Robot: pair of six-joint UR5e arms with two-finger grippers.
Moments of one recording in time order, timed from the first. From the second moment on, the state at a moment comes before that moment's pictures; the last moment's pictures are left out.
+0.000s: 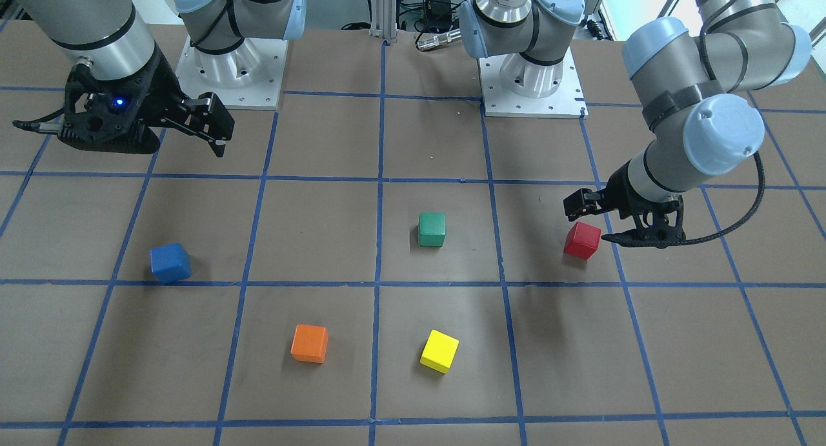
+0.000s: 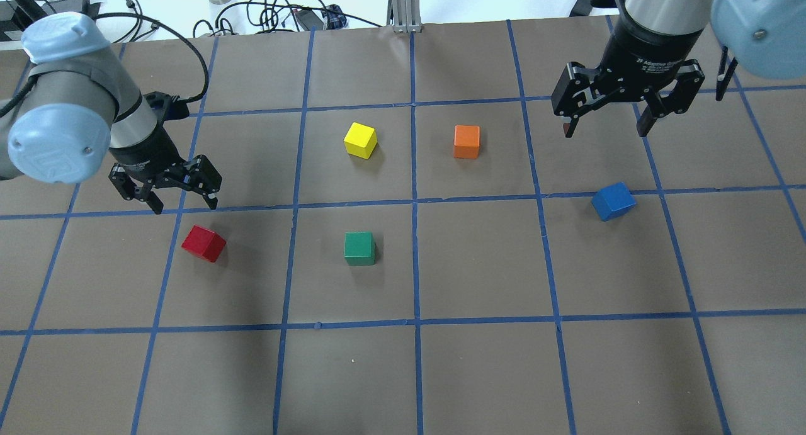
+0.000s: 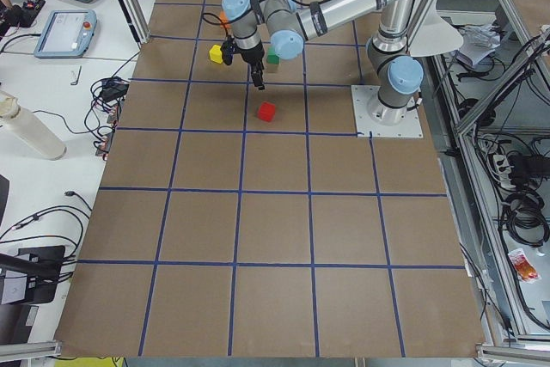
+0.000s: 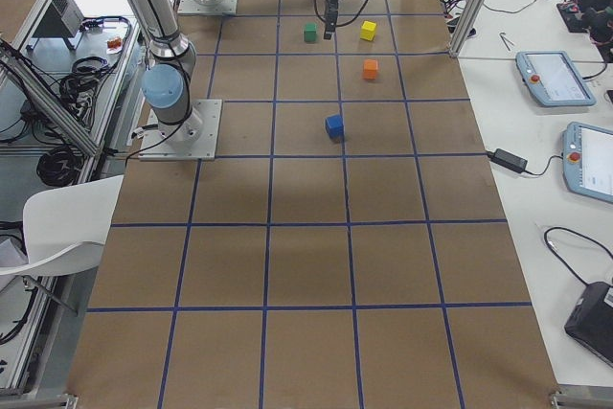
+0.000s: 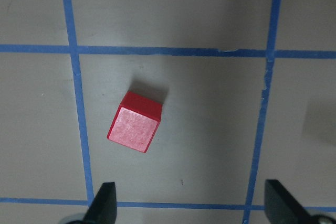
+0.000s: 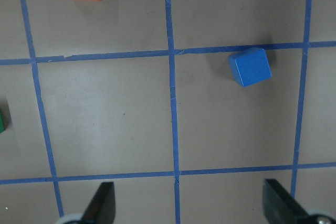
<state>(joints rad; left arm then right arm) -1.31 -1.74 -1.85 -1.34 1.62 0.21 1.55 -1.53 1.54 -1.49 -1.57 0.02</state>
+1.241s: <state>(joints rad) -1.27 -1.81 -2.10 -0.88 1.66 0.62 1.55 -1.53 1.54 -1.49 -1.58 0.02</state>
